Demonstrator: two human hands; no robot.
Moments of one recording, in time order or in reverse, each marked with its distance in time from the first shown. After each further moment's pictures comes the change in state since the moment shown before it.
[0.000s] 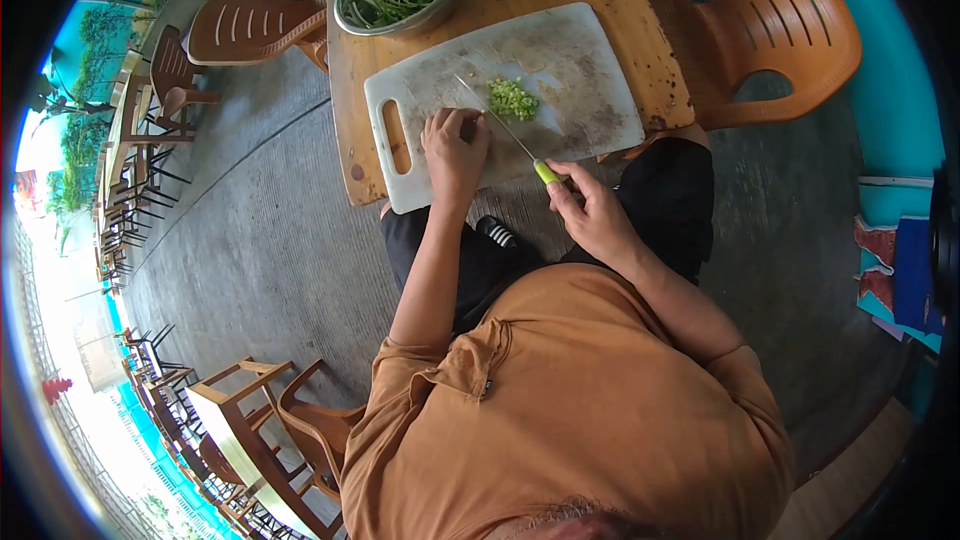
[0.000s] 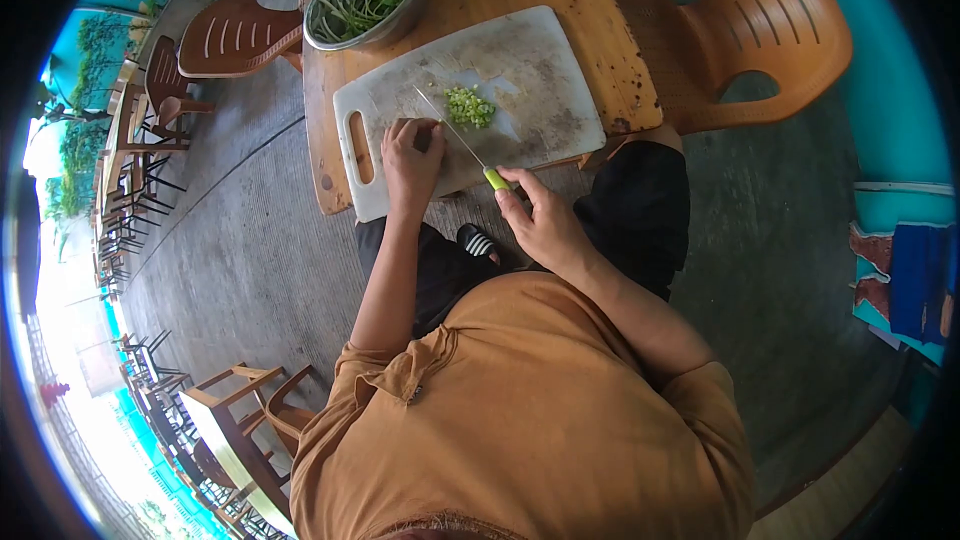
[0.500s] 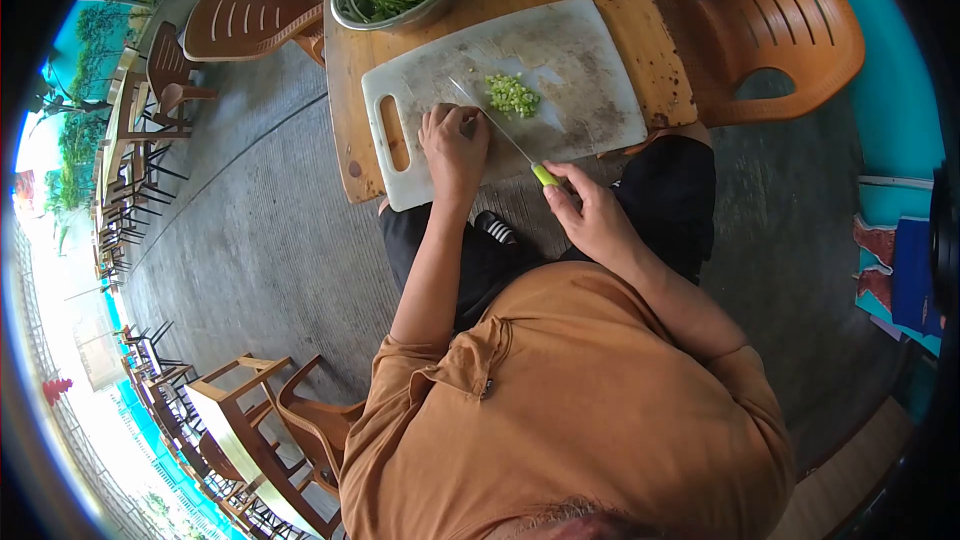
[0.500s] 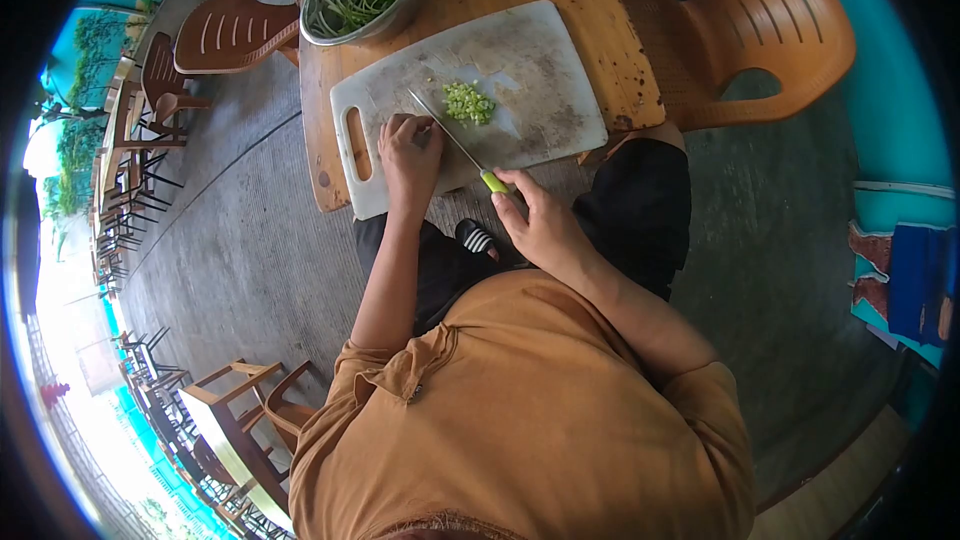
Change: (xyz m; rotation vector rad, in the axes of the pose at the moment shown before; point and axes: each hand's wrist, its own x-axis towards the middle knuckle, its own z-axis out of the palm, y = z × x) left_hand -0.002 0.003 0.001 0.037 0.037 -0.012; right_hand -0.003 0.000 0.003 -0.093 -0.006 -0.060
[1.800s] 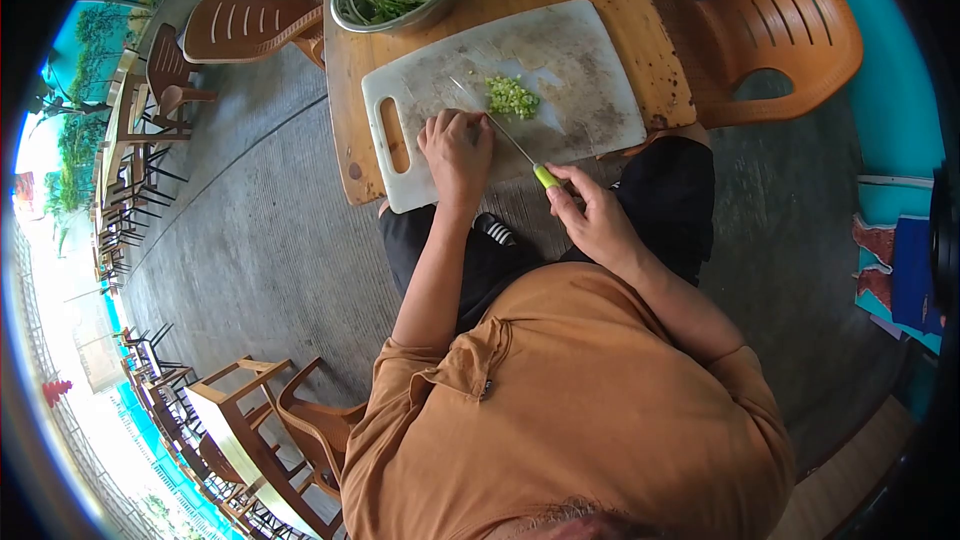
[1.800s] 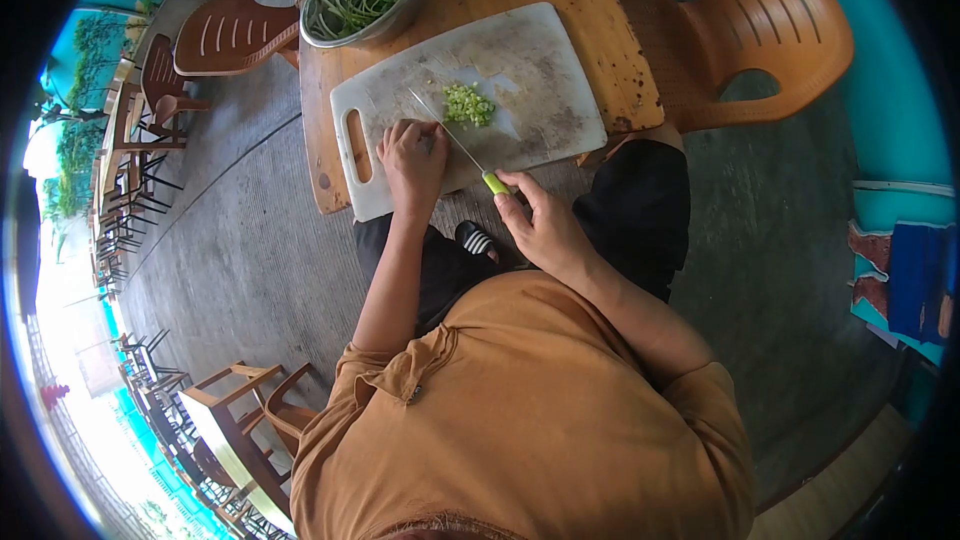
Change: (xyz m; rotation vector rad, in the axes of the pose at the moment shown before) left_hand -0.005 0.007 -0.003 0.080 -0.020 0.038; right_hand -0.003 -0.006 -0.004 0.074 0.001 0.065
